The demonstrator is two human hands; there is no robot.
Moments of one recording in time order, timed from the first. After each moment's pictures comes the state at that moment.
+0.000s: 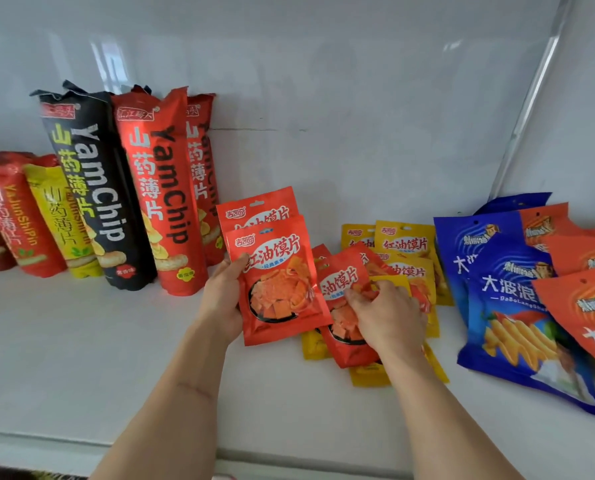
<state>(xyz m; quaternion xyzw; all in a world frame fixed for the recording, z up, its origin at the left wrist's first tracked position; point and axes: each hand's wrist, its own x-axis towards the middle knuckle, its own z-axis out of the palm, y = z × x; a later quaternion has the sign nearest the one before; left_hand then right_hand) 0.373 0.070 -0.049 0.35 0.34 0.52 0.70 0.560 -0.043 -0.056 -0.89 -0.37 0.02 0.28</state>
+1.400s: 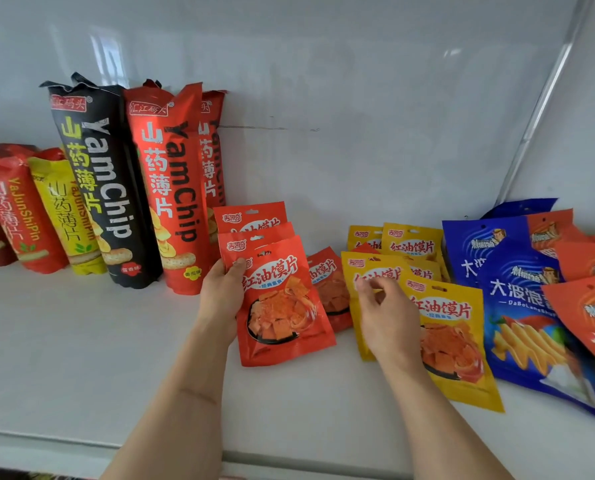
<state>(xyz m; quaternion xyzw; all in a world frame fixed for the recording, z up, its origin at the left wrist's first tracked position) 0.355 0.076 -0.051 0.43 0.41 0.54 0.60 0.541 -0.041 -0.060 -0.79 -0.39 0.02 0.47</state>
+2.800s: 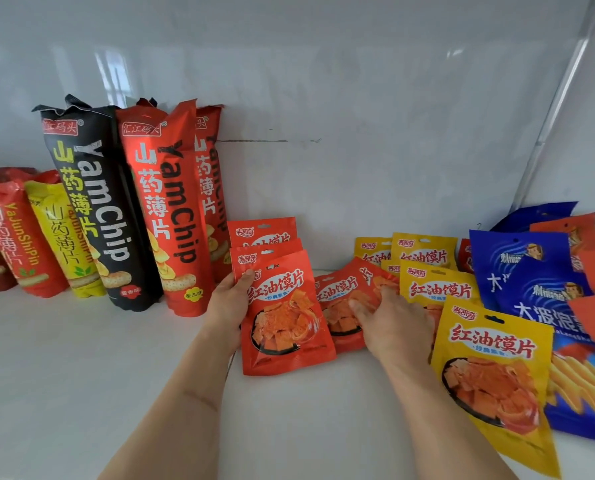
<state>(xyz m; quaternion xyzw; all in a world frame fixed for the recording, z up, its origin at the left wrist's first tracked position) 0.365 0.118 -0.063 0.43 0.43 0.48 0.63 0.560 -0.009 -0.065 -0.89 -0.40 -0.07 0.21</state>
